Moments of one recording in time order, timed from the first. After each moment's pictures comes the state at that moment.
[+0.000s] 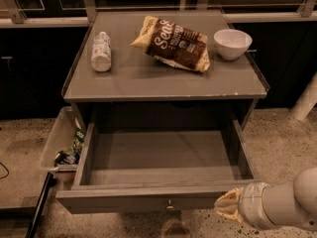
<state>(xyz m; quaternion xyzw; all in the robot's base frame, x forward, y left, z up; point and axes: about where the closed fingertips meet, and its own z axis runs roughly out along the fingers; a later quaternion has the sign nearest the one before) 0.347 -0.185 0.640 -0.56 0.77 0.12 0.27</state>
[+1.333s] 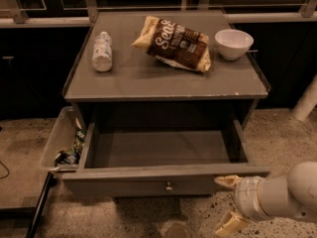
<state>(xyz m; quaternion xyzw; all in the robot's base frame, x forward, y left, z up) 0.368 -0.178 0.636 -0.58 0.75 0.12 0.29</state>
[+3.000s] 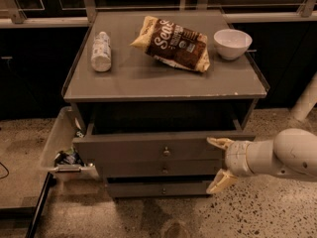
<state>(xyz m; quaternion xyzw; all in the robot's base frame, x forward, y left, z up) 0.486 -0.179 0.651 -0.62 0.68 0.07 0.37</state>
